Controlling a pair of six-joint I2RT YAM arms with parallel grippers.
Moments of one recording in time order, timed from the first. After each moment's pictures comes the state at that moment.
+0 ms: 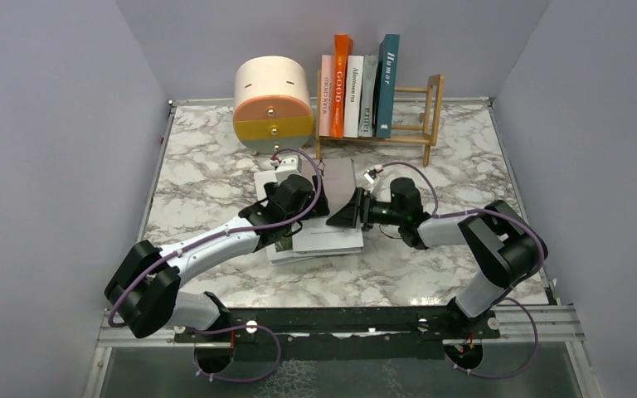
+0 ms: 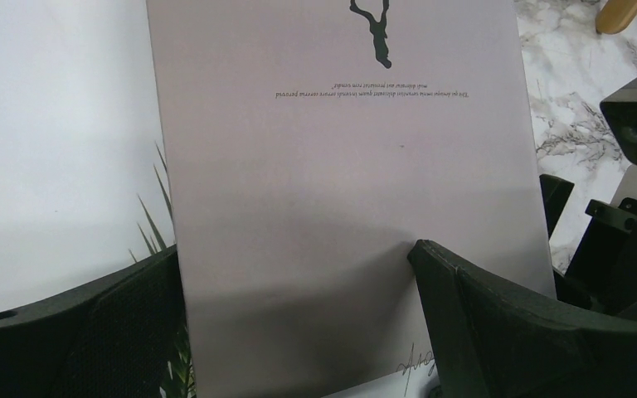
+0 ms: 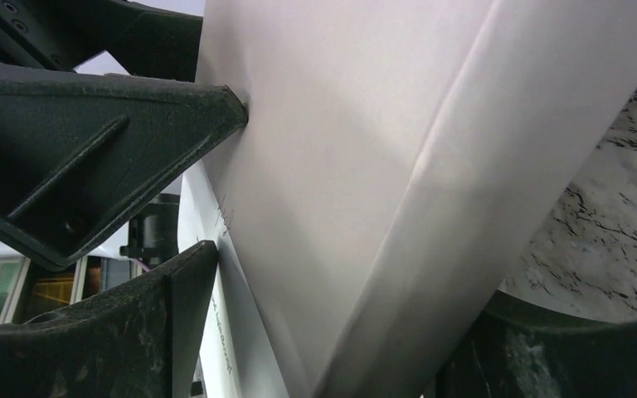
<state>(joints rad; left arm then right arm) -0.78 1.32 0.79 -0.11 -0.36 -0.72 0.54 1.66 0.56 0.77 -0.72 0.89</state>
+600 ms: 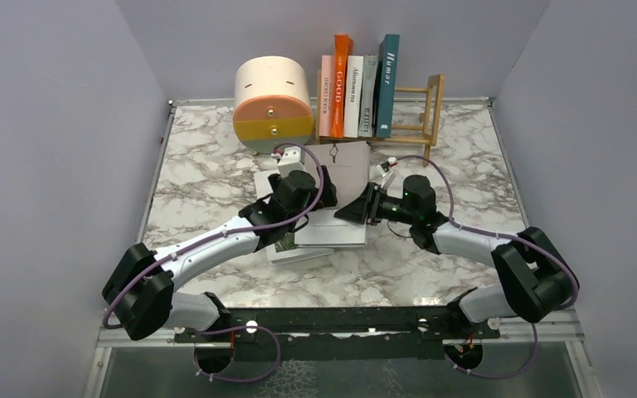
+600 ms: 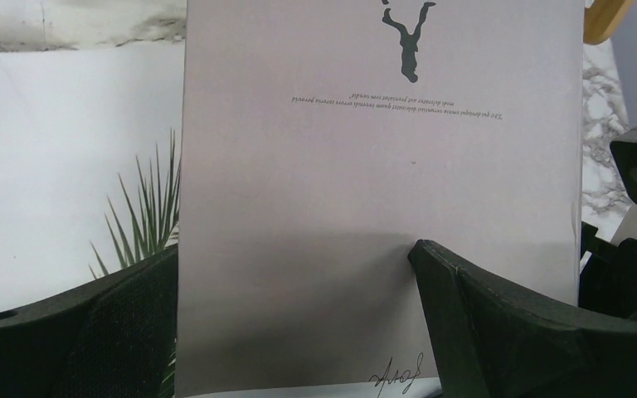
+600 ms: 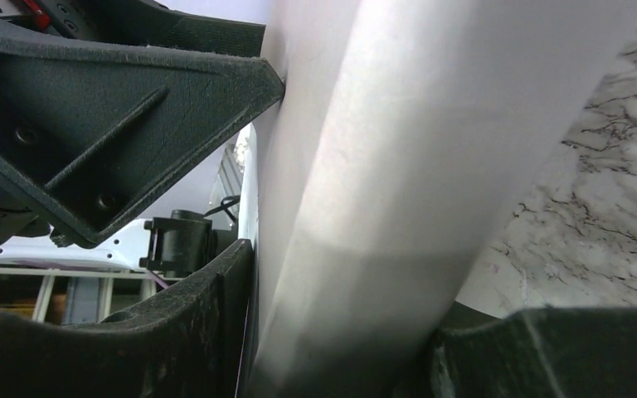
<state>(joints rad) -0.82 1.31 0.84 -0.05 -0.42 -0.71 0.53 1.43 0.53 0.64 -0.66 0.87</state>
